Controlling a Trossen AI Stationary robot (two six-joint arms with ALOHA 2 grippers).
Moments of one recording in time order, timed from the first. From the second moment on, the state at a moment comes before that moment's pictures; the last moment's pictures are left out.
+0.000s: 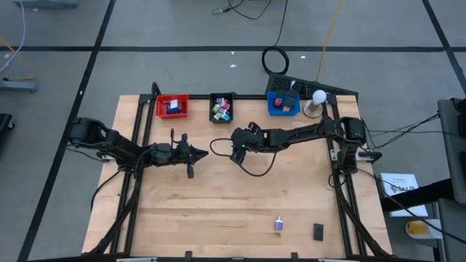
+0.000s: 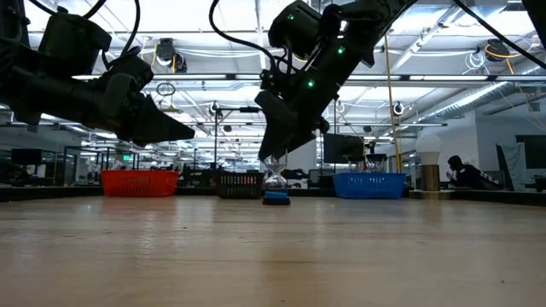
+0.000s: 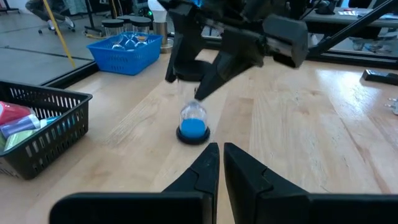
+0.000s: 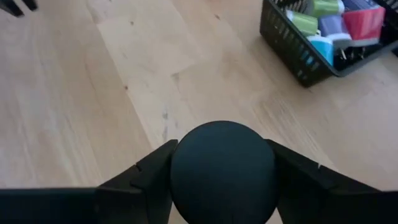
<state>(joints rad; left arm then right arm) -0.03 1.42 0.10 1.12 -0.23 -0.09 -0.08 1.86 1.23 -0.22 0.31 0.29</state>
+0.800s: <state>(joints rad) -0.03 1.42 0.10 1.12 -0.23 -0.09 -0.13 1.41 0.69 -0.15 0.39 0.42</state>
